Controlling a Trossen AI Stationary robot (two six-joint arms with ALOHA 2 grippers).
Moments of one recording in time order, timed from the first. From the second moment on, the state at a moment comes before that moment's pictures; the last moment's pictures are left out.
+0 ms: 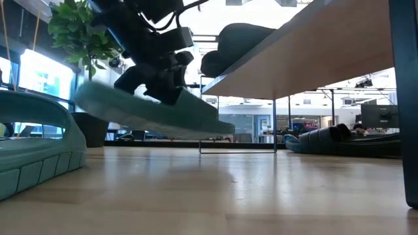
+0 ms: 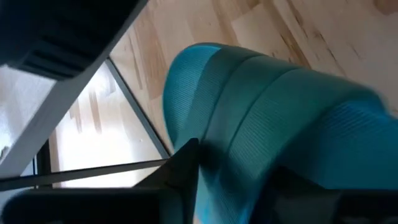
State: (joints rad) left arm 0.07 1.59 0.92 -0.21 -0.26 0.55; right arm -0.28 0.44 1.07 -1.26 0.29 0.54
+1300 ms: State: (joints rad) left arm -0.03 1.59 1.40 -1.16 0.20 -0.19; right arm -0.28 0.44 1.06 -1.26 0.32 0.49
